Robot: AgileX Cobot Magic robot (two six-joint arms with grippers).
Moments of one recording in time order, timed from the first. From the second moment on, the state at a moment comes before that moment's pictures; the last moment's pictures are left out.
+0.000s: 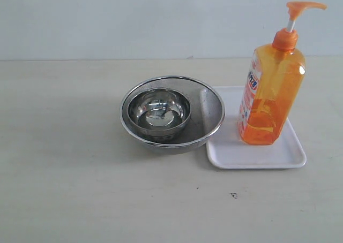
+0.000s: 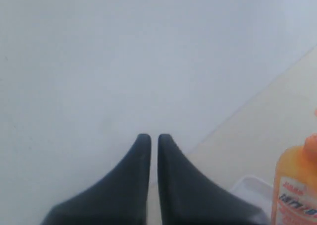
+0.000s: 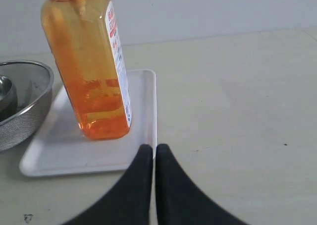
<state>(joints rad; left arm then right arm) -0.39 1.43 -1.33 -1.12 0.28 1.36 0.02 0.00 0.00 0.13 0.33 -0.01</state>
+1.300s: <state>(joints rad) -0.22 0.00 -0.03 -0.81 0.07 0.30 0.02 0.00 0.00 0.13 0.33 -0.01</state>
